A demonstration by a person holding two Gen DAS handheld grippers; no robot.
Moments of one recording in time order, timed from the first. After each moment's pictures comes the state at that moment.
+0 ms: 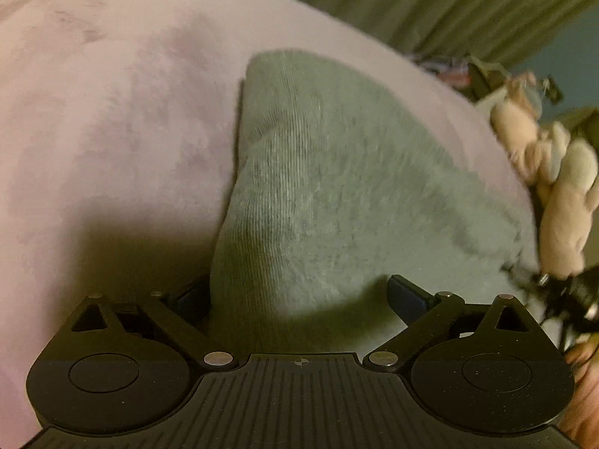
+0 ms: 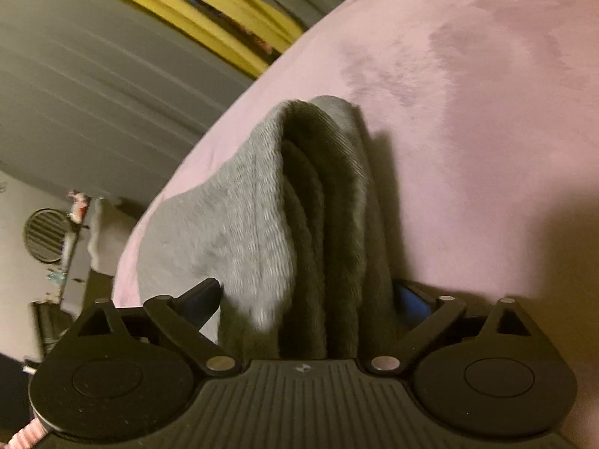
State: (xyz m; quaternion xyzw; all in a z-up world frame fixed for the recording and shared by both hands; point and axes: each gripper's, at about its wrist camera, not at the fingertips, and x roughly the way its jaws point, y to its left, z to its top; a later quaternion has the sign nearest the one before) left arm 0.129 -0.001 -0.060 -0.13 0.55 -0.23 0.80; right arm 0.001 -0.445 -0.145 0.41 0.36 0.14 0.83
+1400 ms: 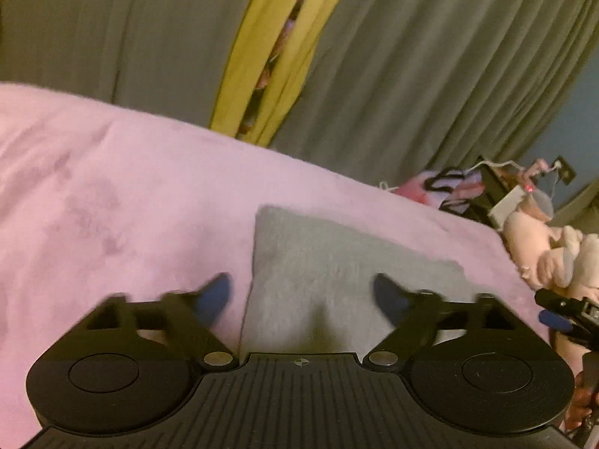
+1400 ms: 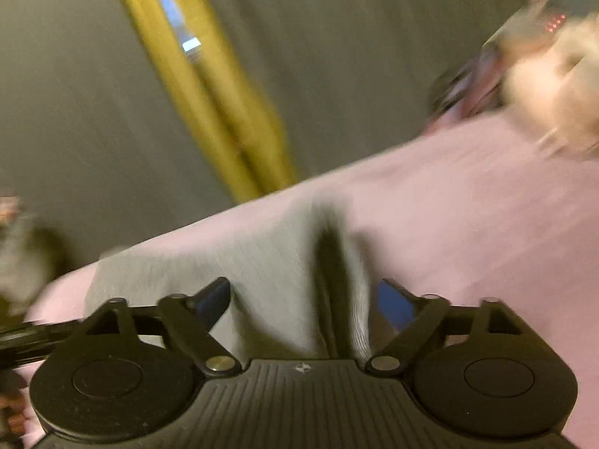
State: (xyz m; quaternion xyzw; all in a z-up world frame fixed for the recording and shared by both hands) left arm 0.173 -0.001 0.020 -0.16 0.39 -0.16 0.89; right arm 0.075 -0.396 -0.003 0.23 0.26 -0.05 0.94
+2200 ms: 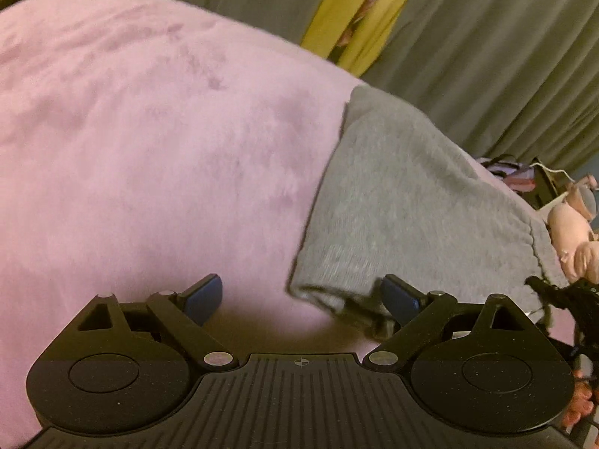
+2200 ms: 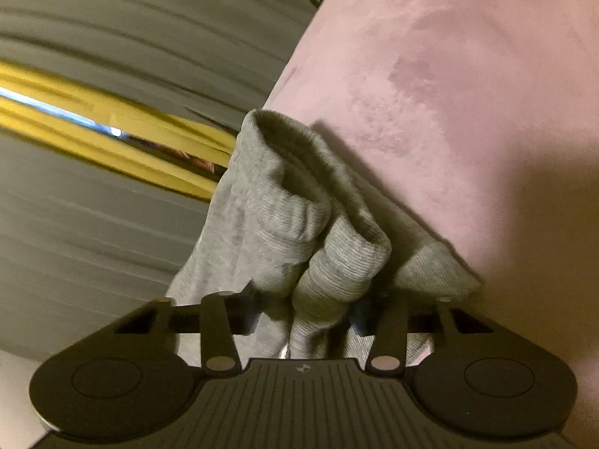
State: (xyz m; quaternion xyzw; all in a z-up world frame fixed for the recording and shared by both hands) left arm 0.083 0.010 -0.035 -0.19 0.44 -0.05 0.87; right arm 0.046 -0.394 -0.119 0.55 0.25 -0.05 0.79
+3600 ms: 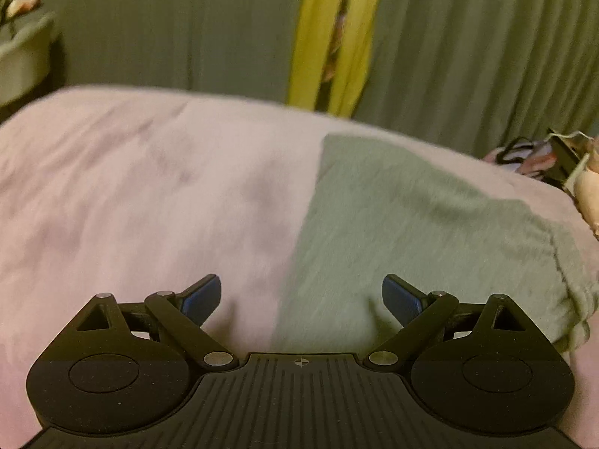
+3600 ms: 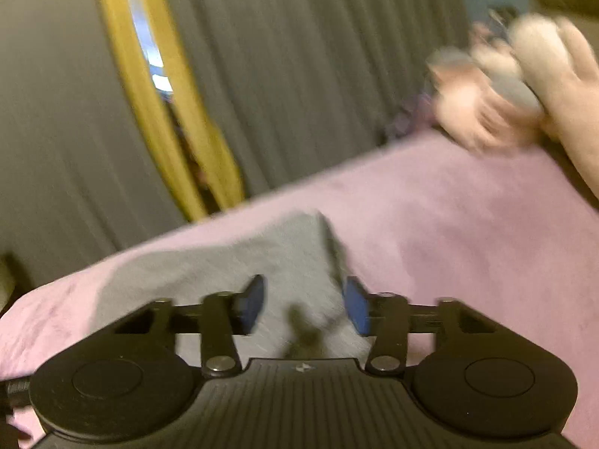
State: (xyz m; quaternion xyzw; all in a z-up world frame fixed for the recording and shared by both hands) left arm 0.109 -0.044 0.002 -0.05 0.39 -0.03 0.92; right arm -0.010 -0.344 -0.032 0.22 0.19 -0.10 0.95
